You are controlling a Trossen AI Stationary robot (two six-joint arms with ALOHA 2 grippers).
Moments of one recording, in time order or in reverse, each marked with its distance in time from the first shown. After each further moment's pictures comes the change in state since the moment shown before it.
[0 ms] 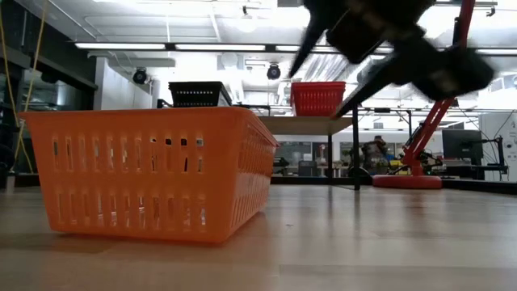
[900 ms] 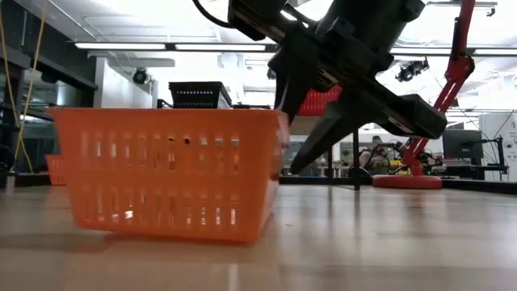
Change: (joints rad) left arm 0.000 0.001 0.000 0.068 -0.025 -0.051; right arm -0.030 0.235 0.192 -0.129 0.059 -0.097
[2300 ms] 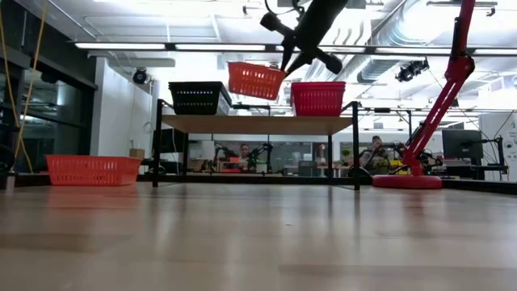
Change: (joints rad) left arm 0.000 0.000 0.000 0.000 -0.064 0.131; right arm -0.672 -0.371 0.081 -0.118 0.199 -0.597
